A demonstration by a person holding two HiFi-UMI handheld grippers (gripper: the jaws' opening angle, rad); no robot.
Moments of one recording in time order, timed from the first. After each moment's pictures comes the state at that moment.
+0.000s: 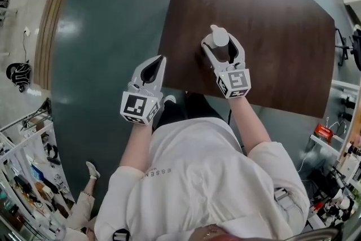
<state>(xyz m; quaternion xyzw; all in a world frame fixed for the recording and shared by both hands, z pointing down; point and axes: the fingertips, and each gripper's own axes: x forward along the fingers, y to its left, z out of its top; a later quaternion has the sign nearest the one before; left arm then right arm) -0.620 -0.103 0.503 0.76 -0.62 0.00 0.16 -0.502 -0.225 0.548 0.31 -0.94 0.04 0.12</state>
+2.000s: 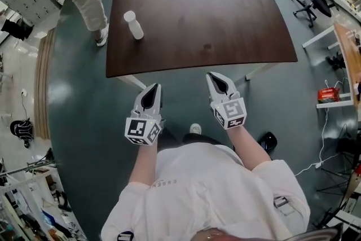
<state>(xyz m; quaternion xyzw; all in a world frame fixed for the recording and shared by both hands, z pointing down) -0.313 0.052 0.466 0.82 -0.56 -0.04 0.13 -0.152 -0.002 0.487 0.42 -0.90 0.04 0.11</state>
